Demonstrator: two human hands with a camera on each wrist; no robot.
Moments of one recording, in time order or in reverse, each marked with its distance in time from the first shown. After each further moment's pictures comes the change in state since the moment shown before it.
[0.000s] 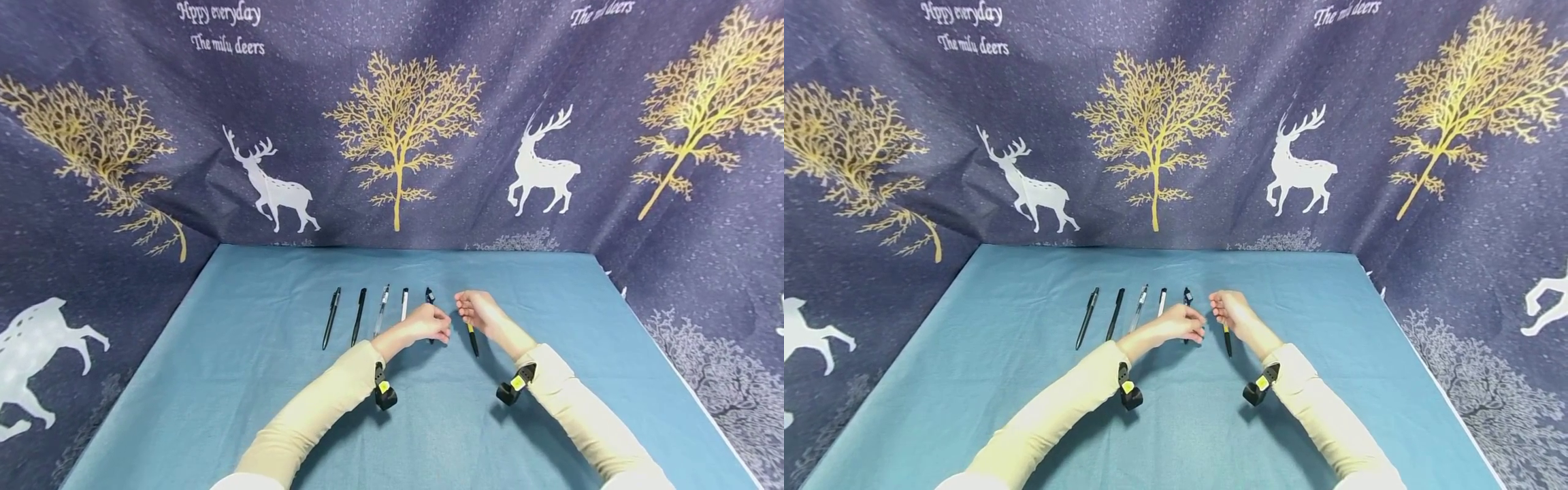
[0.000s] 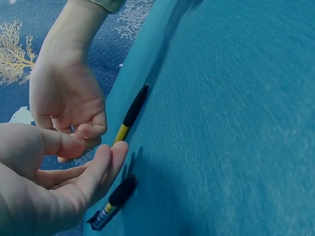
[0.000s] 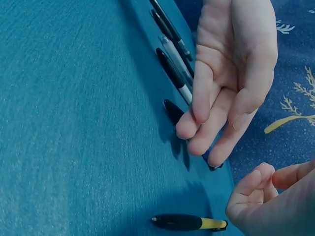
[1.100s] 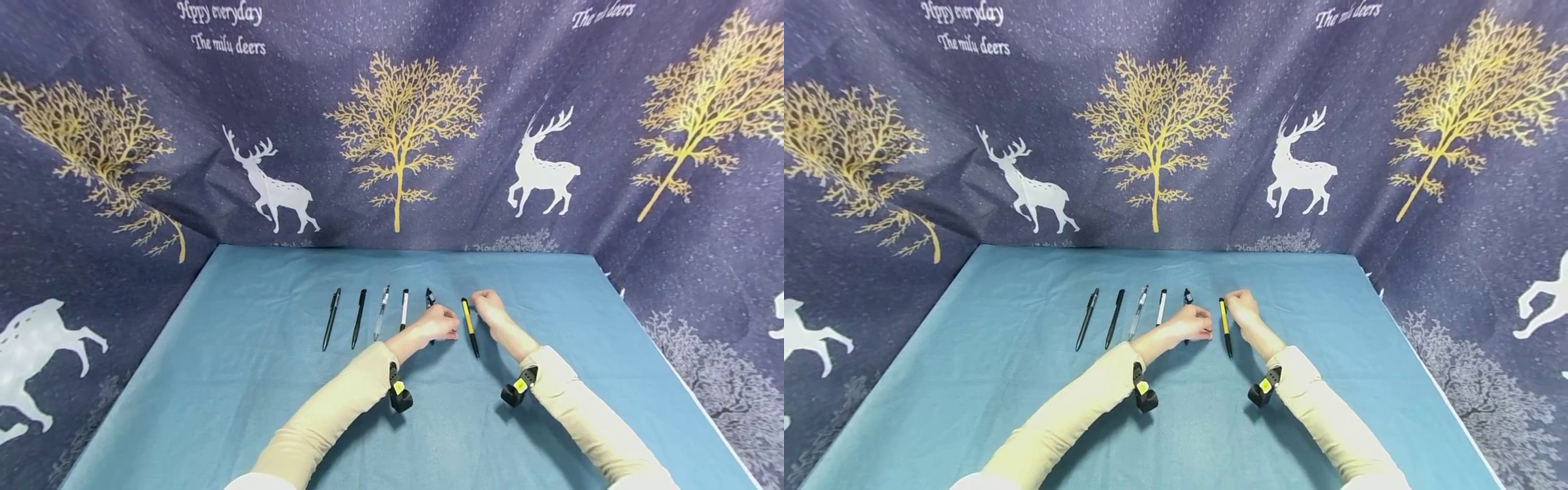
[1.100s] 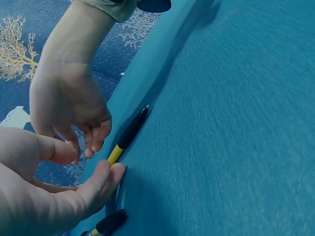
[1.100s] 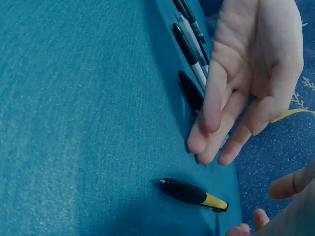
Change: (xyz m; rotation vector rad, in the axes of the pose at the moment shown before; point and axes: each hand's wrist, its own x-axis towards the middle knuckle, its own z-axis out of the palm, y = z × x) left_hand 0.017 0.005 0.021 -0.092 0.105 -0.061; right_hand -0.002 0.005 -0.006 -0.393 0.285 -0.047
